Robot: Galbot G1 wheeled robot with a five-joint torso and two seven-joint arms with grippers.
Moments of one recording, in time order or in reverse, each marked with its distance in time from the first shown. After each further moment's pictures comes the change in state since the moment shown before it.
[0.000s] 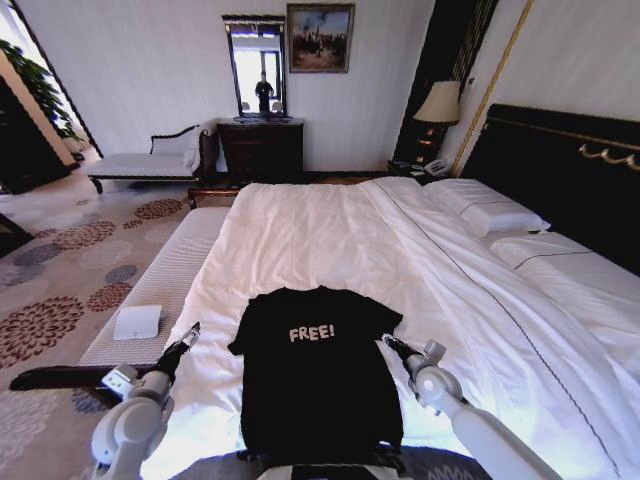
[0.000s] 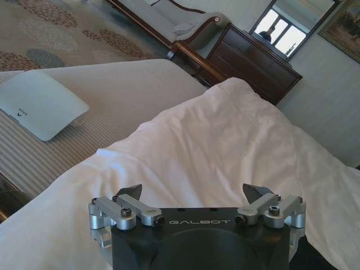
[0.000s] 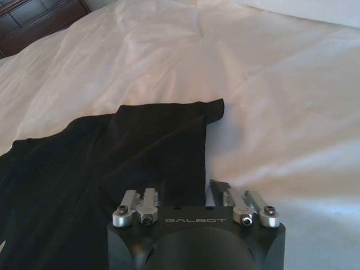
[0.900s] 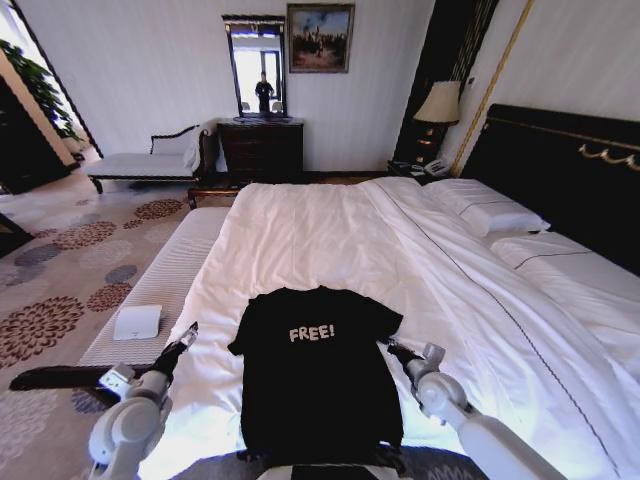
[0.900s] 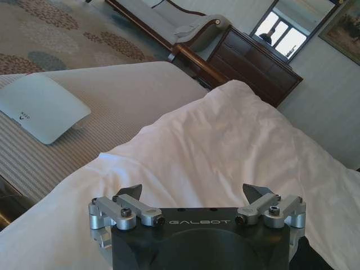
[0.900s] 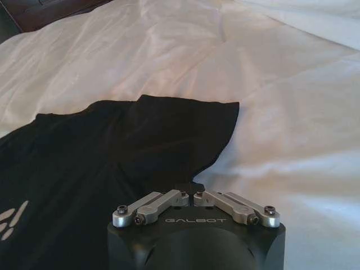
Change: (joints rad) left arm -0.003 0.006 -0.010 0.003 -0.007 0.000 0.001; right arm -0.066 -0.043 0.005 0.100 -0.096 -0.048 0.024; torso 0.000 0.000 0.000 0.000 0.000
